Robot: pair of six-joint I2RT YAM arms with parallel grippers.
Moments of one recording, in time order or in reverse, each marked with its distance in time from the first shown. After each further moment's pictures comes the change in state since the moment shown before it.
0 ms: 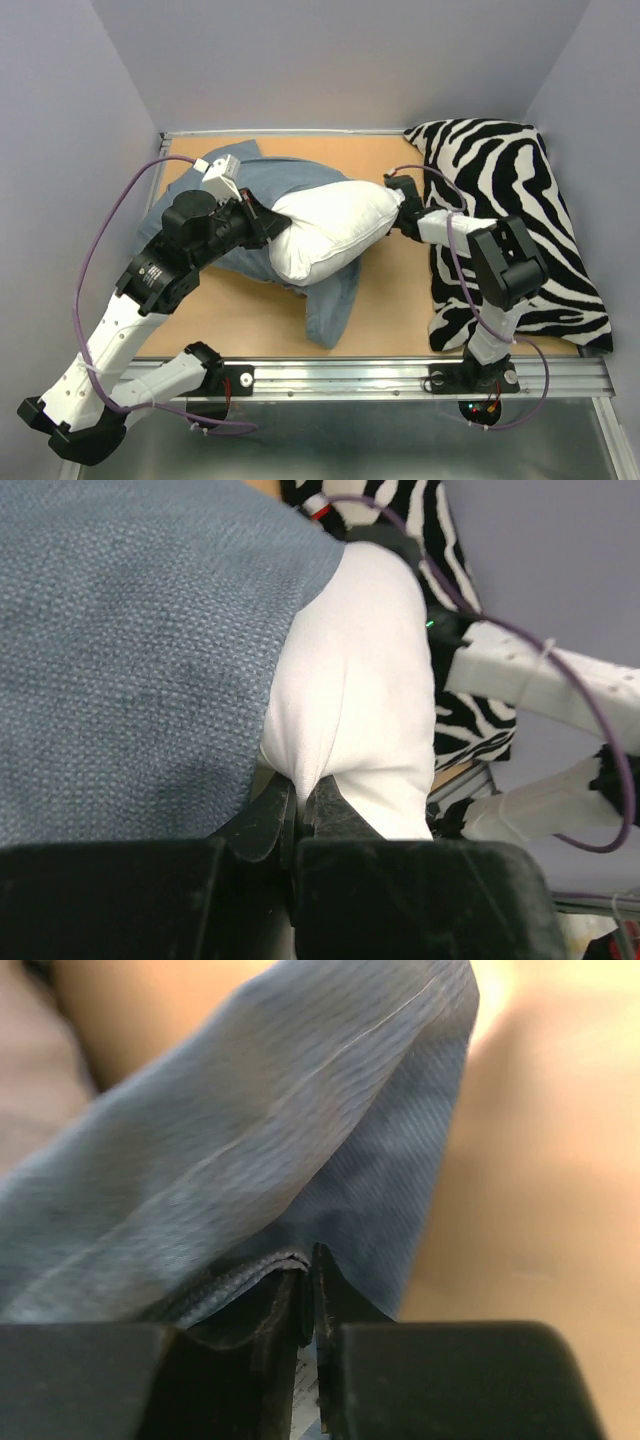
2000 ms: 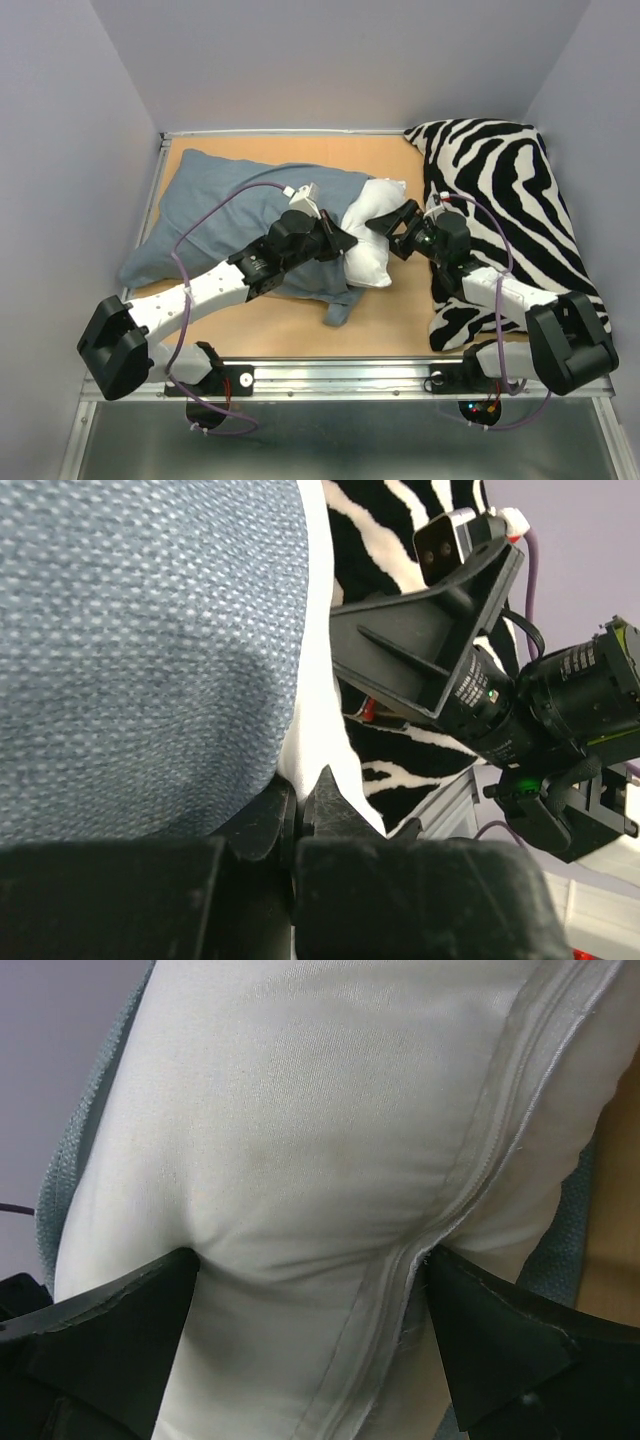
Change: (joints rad) left arm -0.246 0.371 -0.351 0.701 -0.116 -0.243; right arm -0.006 -0.557 -0.560 0.465 -0.117 0.415
